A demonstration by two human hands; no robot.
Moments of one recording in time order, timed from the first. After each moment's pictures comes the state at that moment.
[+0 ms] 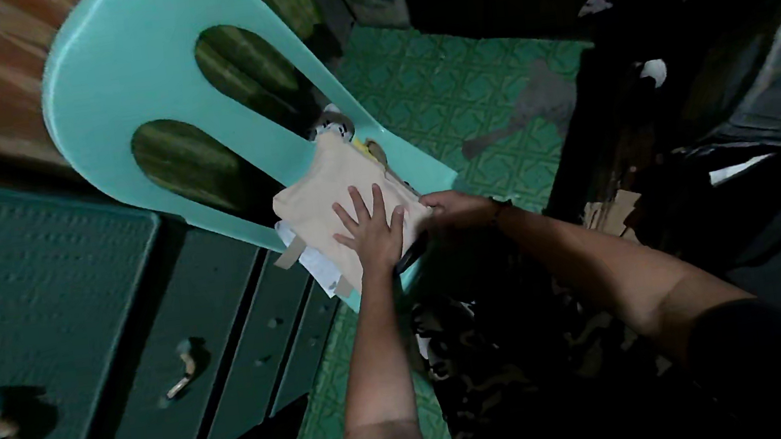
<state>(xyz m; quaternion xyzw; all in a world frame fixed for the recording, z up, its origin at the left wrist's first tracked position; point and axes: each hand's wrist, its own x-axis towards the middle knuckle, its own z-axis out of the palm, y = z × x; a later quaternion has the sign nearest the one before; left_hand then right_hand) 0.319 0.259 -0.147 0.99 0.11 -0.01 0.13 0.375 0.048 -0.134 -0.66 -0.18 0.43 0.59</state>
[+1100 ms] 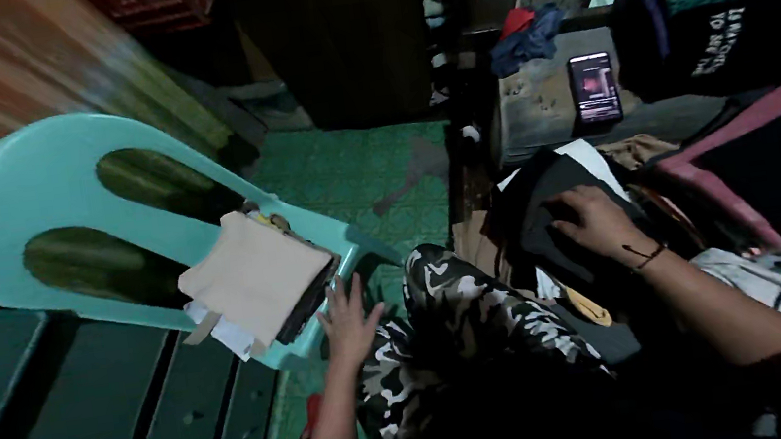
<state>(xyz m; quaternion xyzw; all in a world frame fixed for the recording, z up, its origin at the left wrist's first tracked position) 0.175 0.138 -0.103 0.98 -0.07 -0.11 0.17 0.152 -0.335 -0.065 -0.96 0.04 0.01 0.27</state>
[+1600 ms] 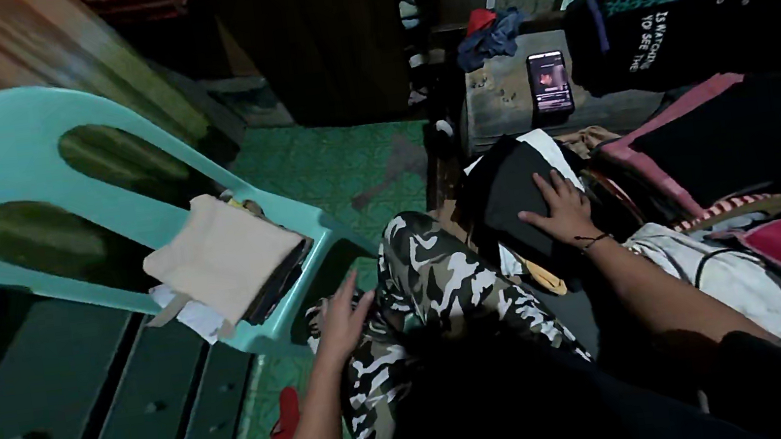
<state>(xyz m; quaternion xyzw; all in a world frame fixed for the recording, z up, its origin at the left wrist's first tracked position) 0.132 0.110 -0.093 0.93 -0.10 -0.17 0.31 0.122 -0.371 -0.142 -0.96 0.15 0.00 0.23</state>
